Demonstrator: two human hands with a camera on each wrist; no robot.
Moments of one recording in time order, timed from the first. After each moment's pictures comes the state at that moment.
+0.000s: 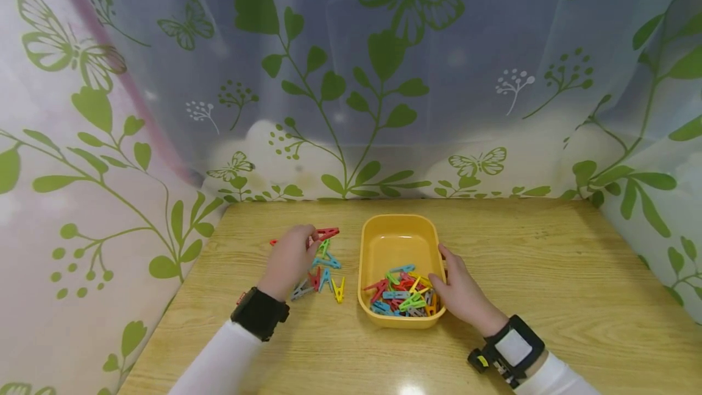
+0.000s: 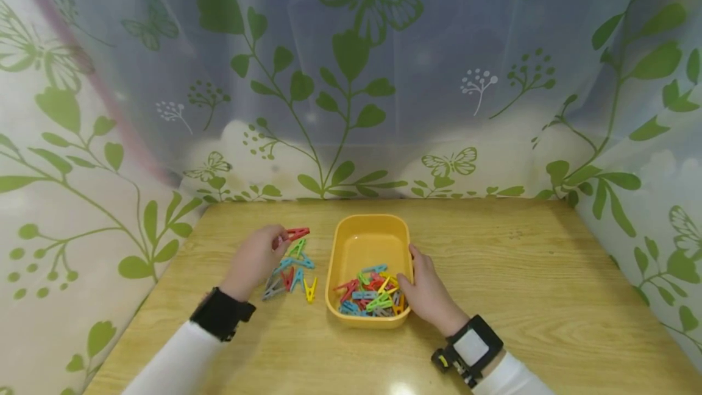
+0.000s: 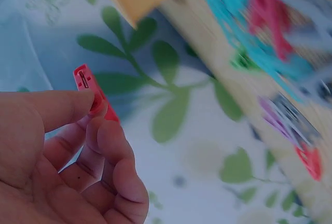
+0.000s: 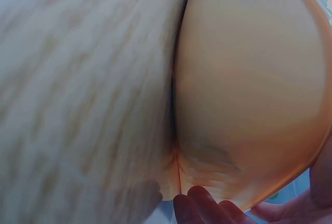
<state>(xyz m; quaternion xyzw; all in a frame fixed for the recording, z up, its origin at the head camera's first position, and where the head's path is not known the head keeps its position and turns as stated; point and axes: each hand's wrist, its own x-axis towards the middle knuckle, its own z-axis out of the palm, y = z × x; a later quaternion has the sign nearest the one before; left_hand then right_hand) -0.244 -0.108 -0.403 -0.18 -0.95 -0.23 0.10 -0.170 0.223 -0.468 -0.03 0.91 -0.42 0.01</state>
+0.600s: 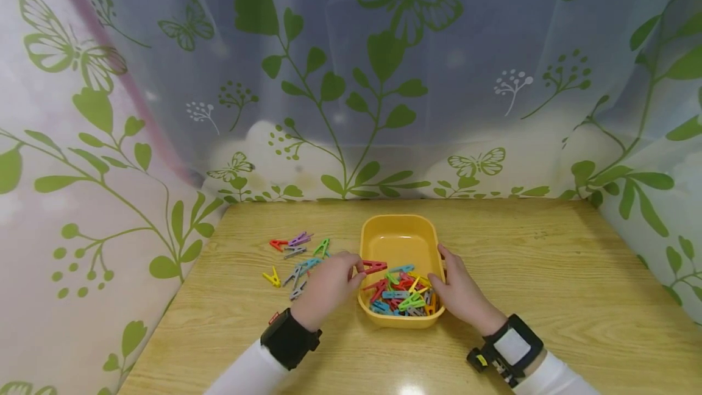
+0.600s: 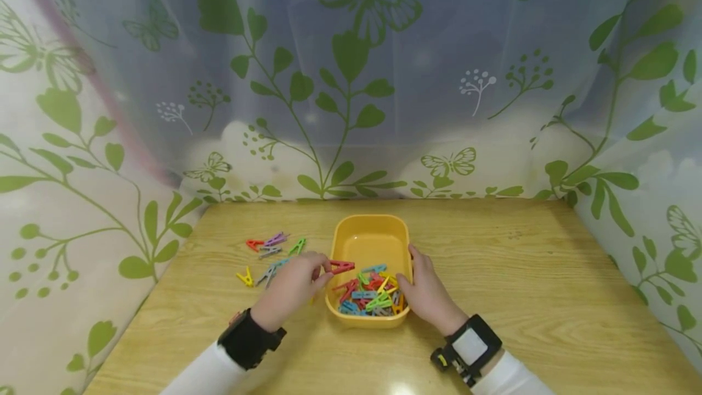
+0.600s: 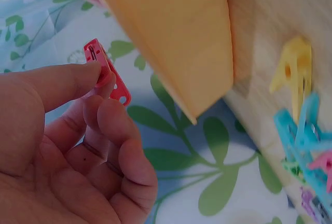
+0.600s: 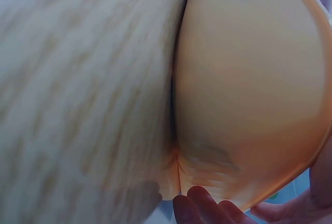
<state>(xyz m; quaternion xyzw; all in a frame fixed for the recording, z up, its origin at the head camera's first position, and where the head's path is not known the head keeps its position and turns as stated) -0.201 -0.049 -0.415 -0.28 -0.93 -0.23 0.04 -0.168 0.223 -0.466 -0.03 0.91 -0.42 0.01</state>
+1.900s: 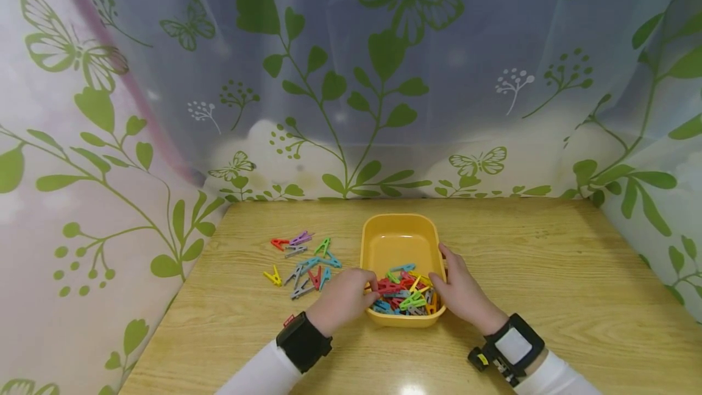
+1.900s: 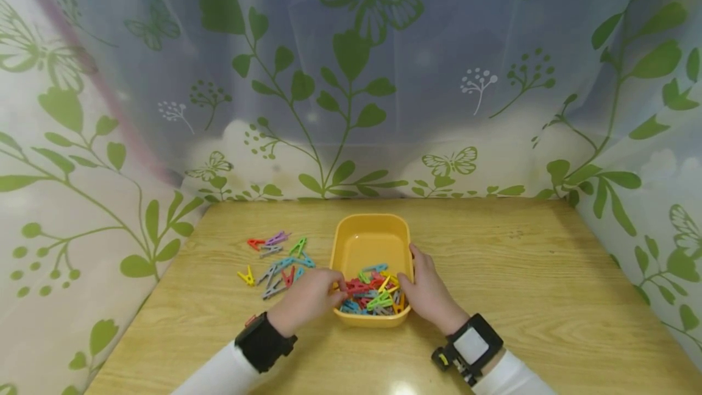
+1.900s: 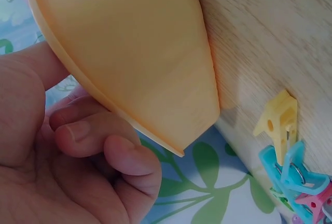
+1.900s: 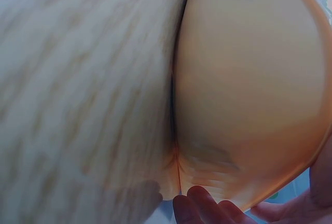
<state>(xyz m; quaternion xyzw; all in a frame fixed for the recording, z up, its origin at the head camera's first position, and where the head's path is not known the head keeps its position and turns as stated) -0.194 -0.035 -0.437 -0.31 -0.92 -0.22 -0.03 -0.167 0.223 -0.464 -0.03 0.91 -0.42 0.01</state>
